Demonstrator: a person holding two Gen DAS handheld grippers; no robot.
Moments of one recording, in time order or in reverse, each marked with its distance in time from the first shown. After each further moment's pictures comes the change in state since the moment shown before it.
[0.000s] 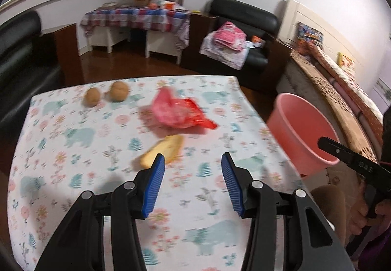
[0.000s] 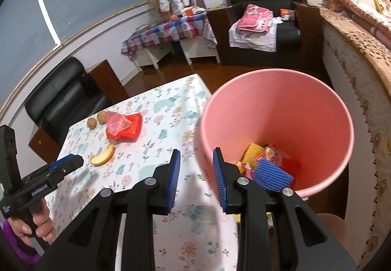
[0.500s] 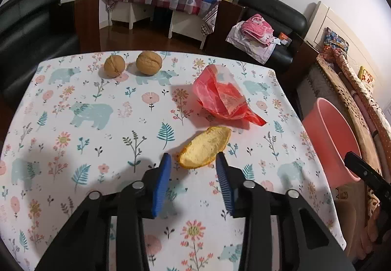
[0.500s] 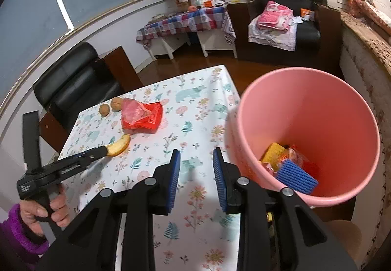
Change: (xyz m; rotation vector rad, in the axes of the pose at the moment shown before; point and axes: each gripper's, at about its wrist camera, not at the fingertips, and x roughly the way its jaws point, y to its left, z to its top) left arm 0.045 0.040 -0.001 -0.134 0.089 0.051; right arm 0.021 0.030 0.001 -0.073 0.045 0.065
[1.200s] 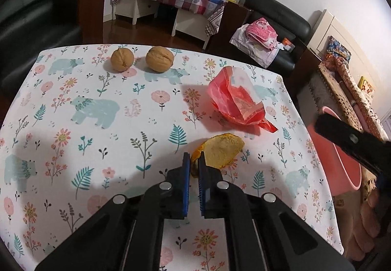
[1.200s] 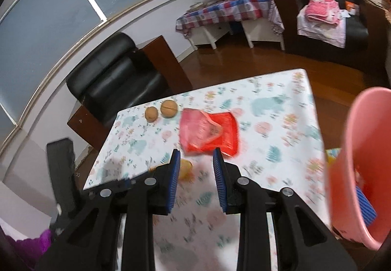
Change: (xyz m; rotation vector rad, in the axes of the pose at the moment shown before) left arm 0.010 0.021 0.003 -0.059 -0.003 -0.025; right arm 0.071 0.078 0.046 -0.044 0.080 0.245
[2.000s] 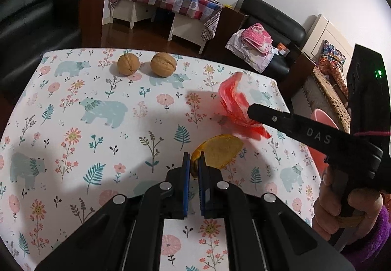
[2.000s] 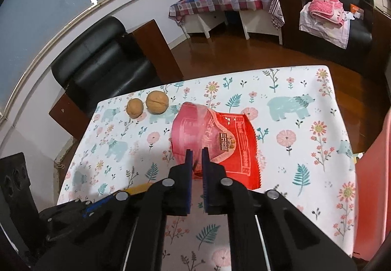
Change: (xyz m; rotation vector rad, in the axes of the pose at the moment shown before) left arm -0.021 0.009 -0.005 0.004 -0.033 -0.031; right arm 0.060 0.010 0.006 -0.029 0.055 -0.083
